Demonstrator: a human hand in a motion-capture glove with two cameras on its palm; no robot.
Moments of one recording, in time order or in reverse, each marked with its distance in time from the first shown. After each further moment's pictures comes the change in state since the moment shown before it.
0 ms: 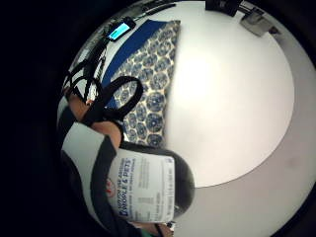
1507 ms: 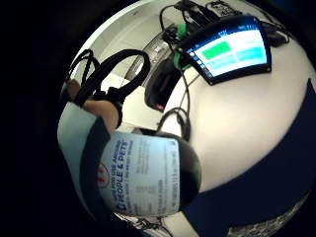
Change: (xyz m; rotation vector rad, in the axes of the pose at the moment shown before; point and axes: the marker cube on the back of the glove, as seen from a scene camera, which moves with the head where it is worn) arm -0.058 -0.119 0.075 0.354 -0.535 -0.219
